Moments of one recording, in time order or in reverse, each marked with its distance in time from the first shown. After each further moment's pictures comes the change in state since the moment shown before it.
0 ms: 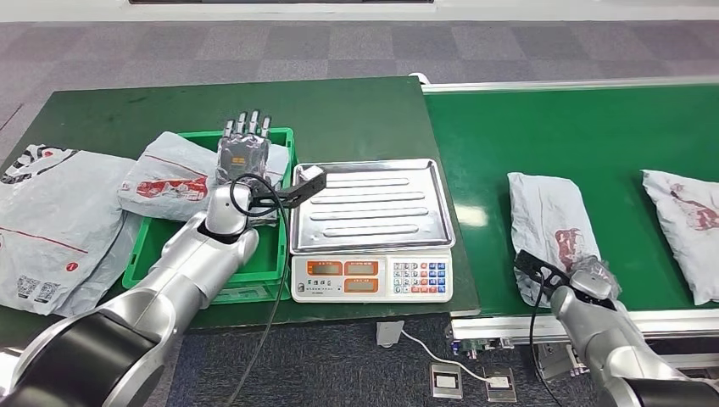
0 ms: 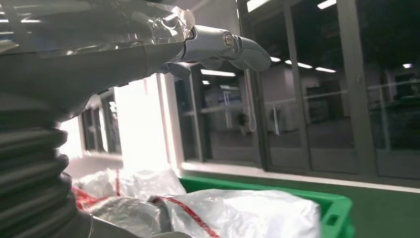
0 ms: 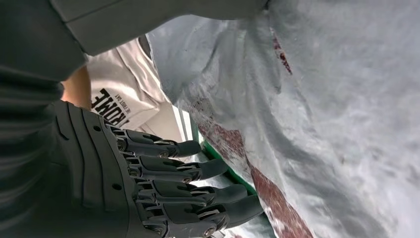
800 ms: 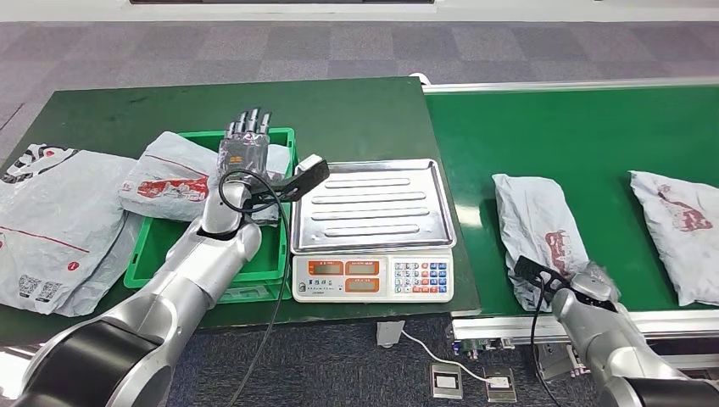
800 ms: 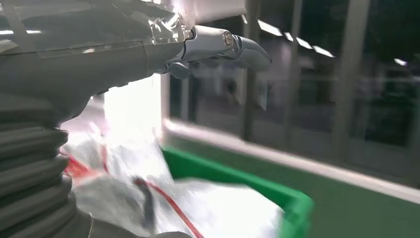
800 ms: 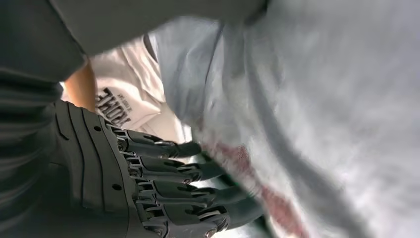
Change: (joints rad) left arm 0.043 -0.046 0.149 -0.063 0.174 0.017 -0.207; right arm -0.010 -0.003 0.000 0.024 0.008 0.084 -0.074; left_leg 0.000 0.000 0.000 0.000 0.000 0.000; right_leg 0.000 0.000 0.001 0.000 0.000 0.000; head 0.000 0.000
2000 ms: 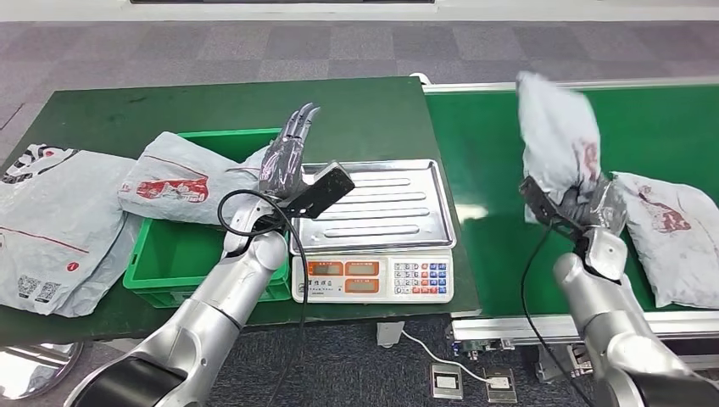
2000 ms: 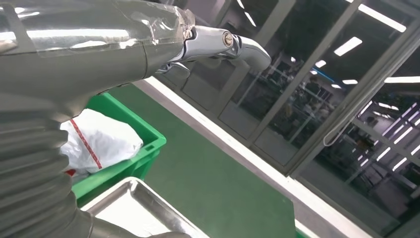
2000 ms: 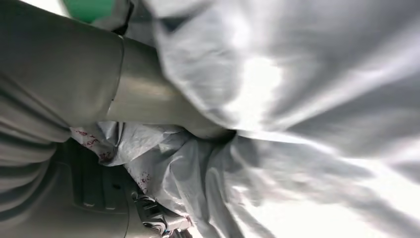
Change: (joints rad) left arm 0.133 -0.110 0.095 -0.208 0.354 -0.014 -0.426; right arm 0.027 0.040 -0.103 -0.330 -0.095 -0.639 -0.341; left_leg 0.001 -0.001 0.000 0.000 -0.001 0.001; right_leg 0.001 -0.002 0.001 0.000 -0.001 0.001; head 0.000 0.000
